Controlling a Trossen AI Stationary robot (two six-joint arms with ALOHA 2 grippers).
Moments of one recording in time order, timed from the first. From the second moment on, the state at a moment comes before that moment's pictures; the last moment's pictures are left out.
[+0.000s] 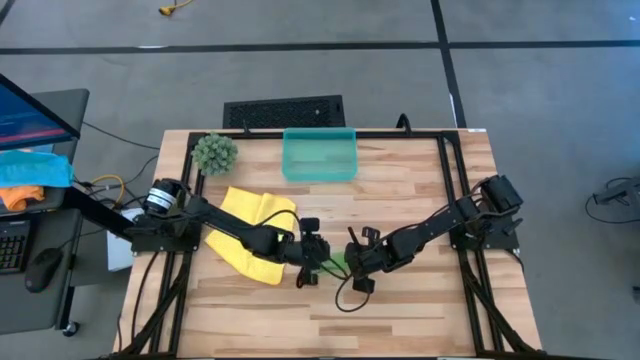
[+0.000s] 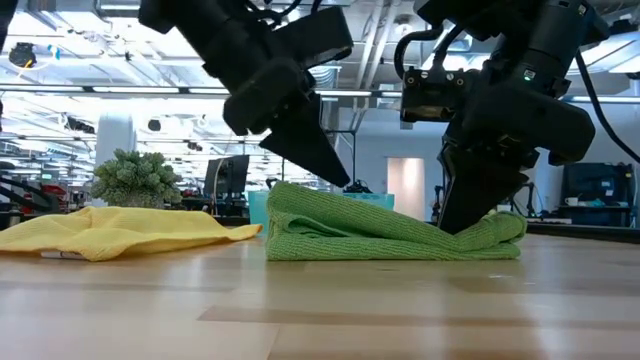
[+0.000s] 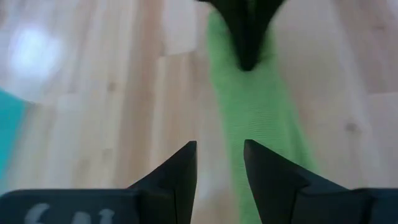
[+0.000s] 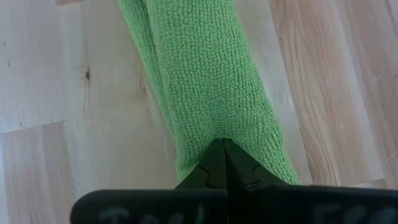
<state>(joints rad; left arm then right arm) -0.30 1.87 1.14 -0.13 -0.38 -0.05 0.40 1.81 0.98 -0.38 0.21 0.49</state>
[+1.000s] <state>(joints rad) -0.39 1.88 1.03 -0.02 -0.43 -0.14 0.36 1.81 0.98 -0.38 0.20 0.50</state>
